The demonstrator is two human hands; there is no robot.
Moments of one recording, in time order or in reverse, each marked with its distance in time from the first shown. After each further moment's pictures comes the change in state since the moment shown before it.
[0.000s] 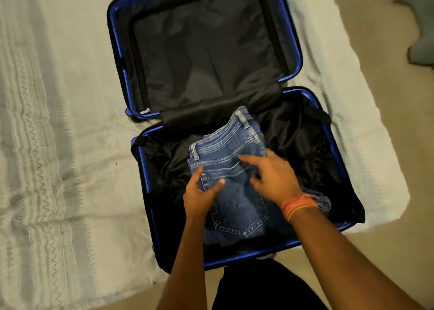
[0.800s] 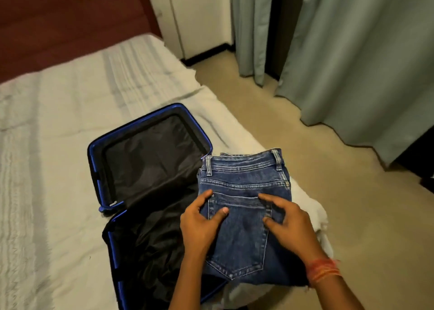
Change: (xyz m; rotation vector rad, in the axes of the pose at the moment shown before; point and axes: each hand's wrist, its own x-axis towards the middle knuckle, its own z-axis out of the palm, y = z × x) left_hand -0.193 0.144 0.073 0.141 -0.080 0.696; right_hand -0.232 0.068 -0.116 0.555 0.608 0.215
